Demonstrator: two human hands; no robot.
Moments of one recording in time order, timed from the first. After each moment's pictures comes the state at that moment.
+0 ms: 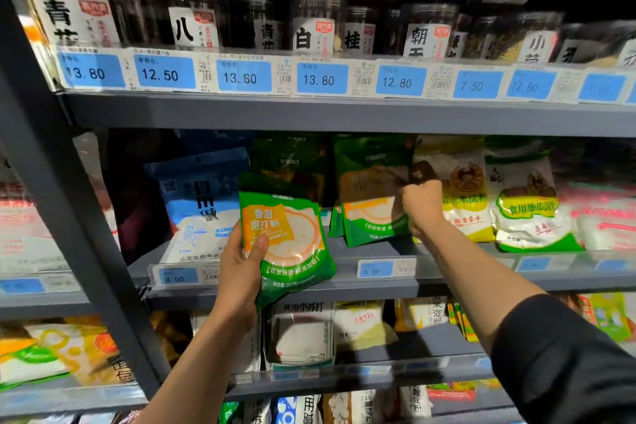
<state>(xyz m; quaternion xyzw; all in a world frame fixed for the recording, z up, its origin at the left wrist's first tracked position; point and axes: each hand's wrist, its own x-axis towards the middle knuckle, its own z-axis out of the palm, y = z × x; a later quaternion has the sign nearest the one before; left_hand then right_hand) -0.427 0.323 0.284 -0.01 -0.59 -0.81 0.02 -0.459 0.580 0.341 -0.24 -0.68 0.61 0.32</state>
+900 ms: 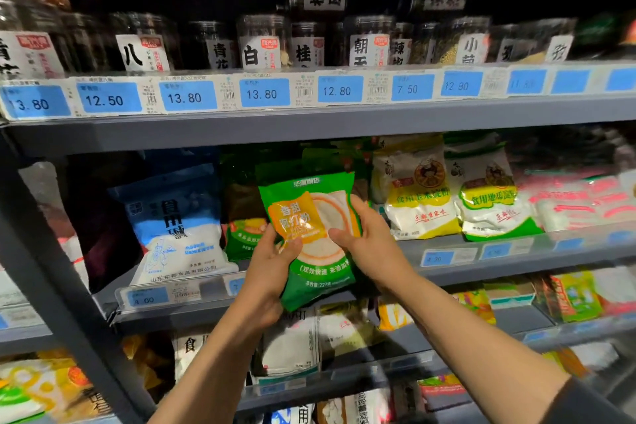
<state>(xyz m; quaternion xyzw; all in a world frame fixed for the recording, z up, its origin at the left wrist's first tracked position) -0.409 0.388 0.306 -0.11 -0.56 -0.81 -0.10 -0.378 0.538 0.327 -0.03 -0.80 0.57 0.18</state>
